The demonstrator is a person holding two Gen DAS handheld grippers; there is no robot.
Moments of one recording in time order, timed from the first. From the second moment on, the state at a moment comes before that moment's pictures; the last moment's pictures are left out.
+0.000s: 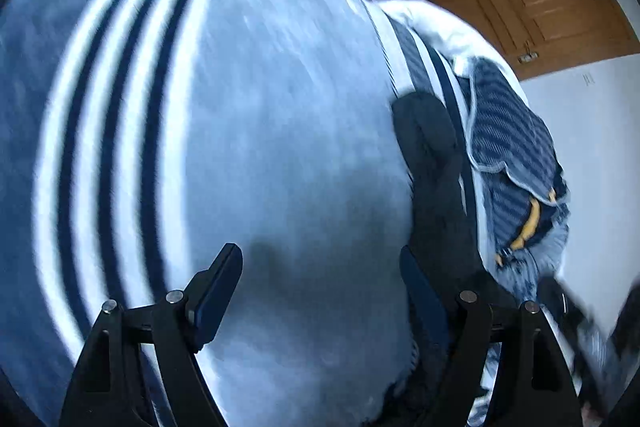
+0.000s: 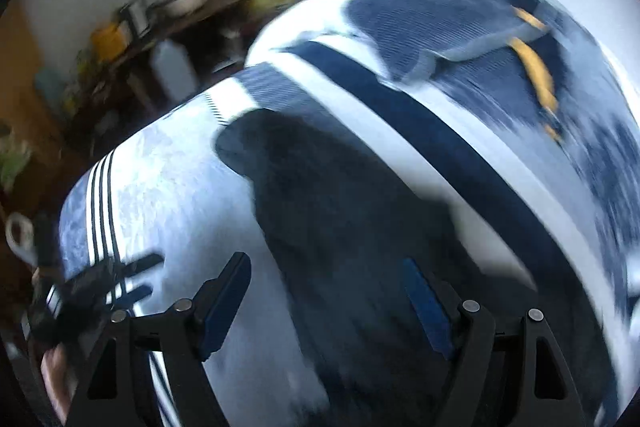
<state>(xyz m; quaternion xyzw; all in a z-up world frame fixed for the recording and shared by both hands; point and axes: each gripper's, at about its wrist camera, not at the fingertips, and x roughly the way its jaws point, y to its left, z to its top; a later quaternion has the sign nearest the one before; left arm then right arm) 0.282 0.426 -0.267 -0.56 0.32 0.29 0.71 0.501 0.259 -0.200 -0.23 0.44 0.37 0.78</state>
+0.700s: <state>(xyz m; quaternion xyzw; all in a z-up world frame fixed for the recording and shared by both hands) 0.302 0.428 -0.247 -0.53 0.28 0.25 0.76 0.511 0.300 -0.181 -0.10 0.41 0.37 0.83</state>
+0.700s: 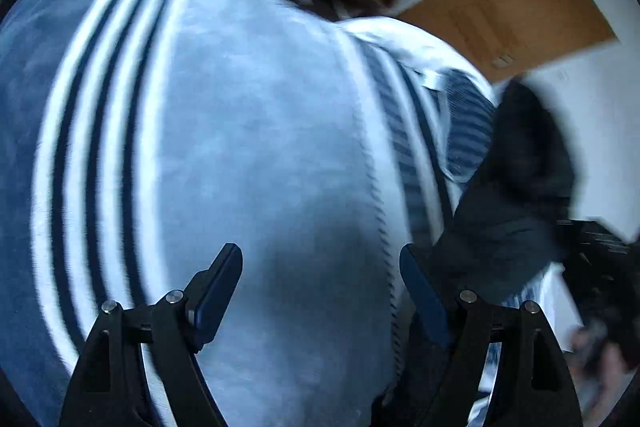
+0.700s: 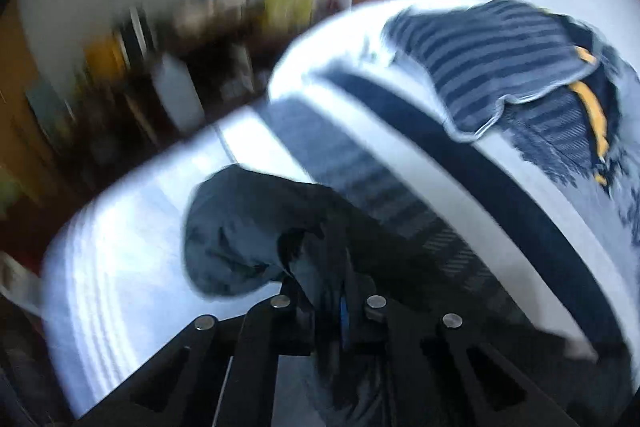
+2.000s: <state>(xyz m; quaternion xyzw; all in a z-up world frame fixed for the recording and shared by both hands) 0.390 0.080 -0.209 -0.26 0.47 -0.05 0.84 0.429 -0.331 -0.257 0.45 0.42 0.17 0.77</state>
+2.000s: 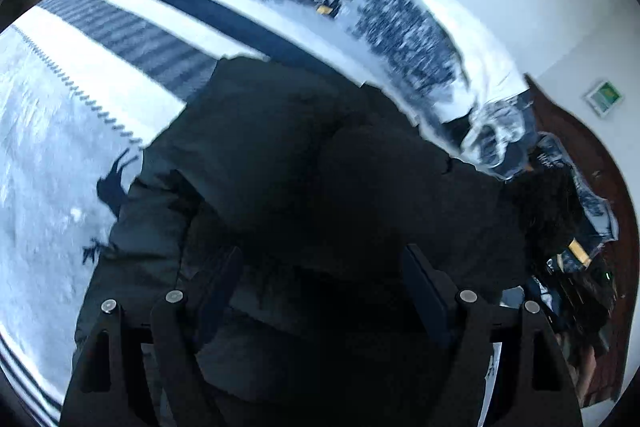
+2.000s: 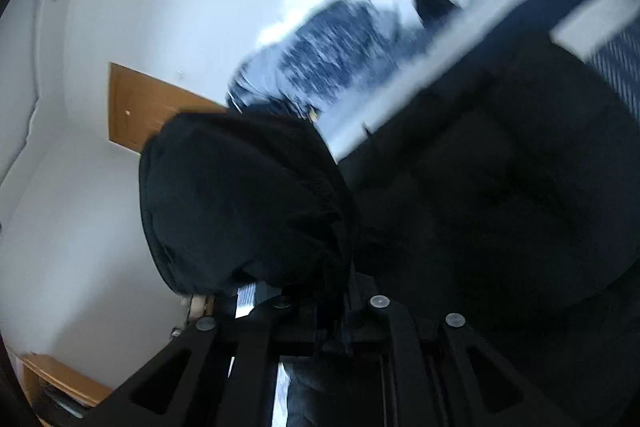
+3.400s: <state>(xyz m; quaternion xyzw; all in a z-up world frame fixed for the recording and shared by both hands) 0.429 0.116 -0.261 -0.36 0.48 0.01 0.80 0.413 -0.365 -0.296 0.46 0.43 0.13 0.77</state>
